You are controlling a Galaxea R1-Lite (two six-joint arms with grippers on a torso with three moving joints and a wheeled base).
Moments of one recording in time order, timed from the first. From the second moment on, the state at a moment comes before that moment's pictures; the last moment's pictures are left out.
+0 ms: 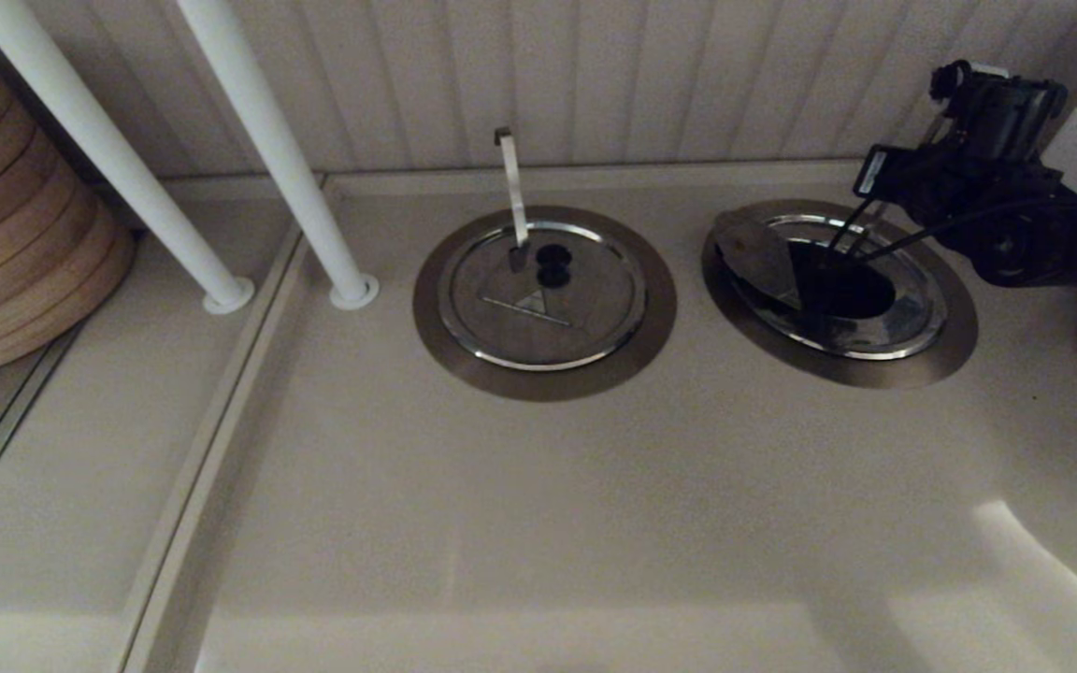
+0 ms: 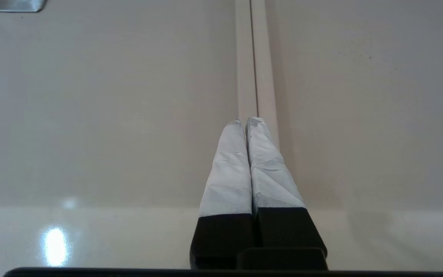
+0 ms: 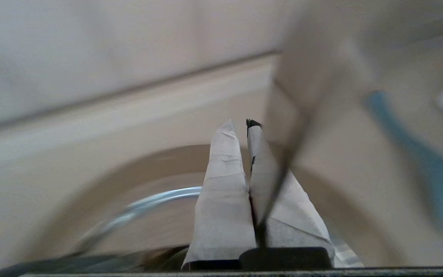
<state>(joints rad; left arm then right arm) 0.00 0.00 0.00 0.00 0.00 -0.02 0.01 2.10 -1.81 -0.40 -0.32 0.08</state>
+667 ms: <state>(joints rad) 0.00 0.00 0.00 0.00 0.00 -0.02 0.08 1.96 -1.67 -0.42 -0.26 0.08</state>
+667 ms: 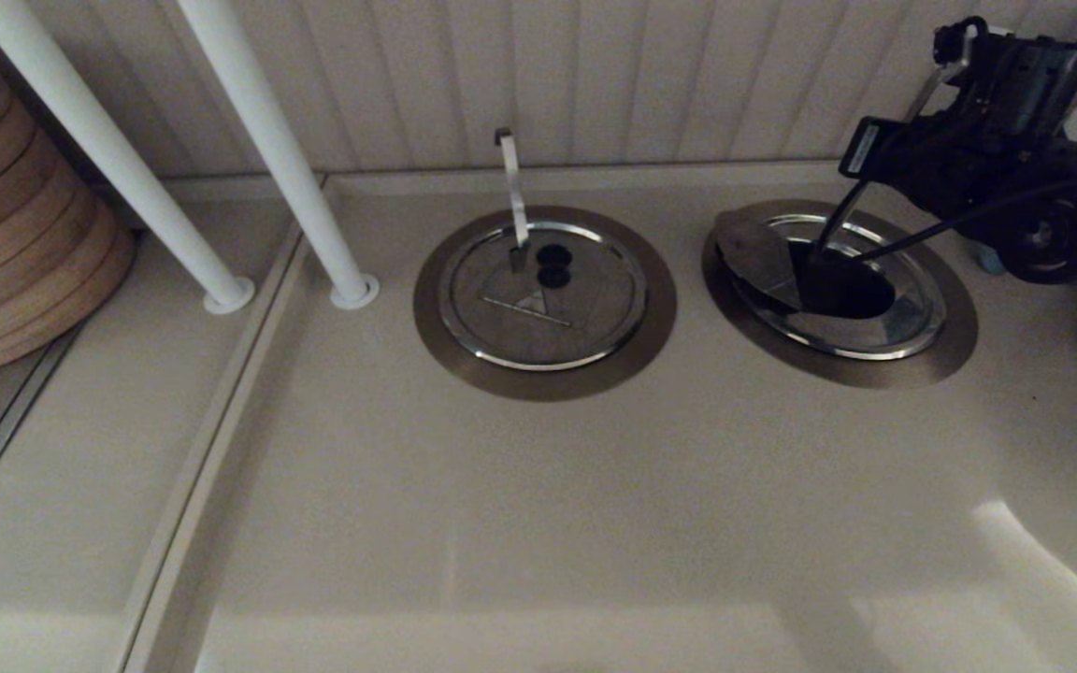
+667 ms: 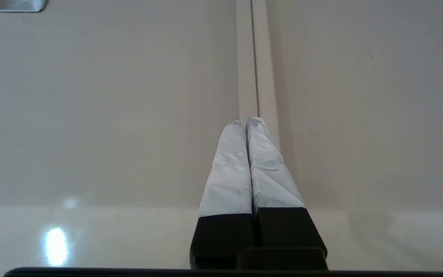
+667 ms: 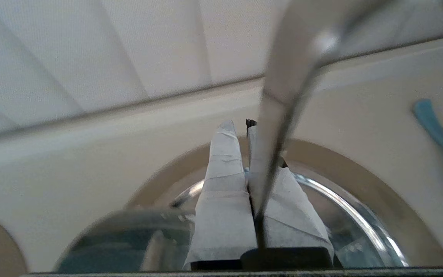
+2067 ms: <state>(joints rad) 0.00 0.00 0.00 0.00 0.00 -0.02 0.07 1.96 -1.66 -0.40 -0.22 0.06</state>
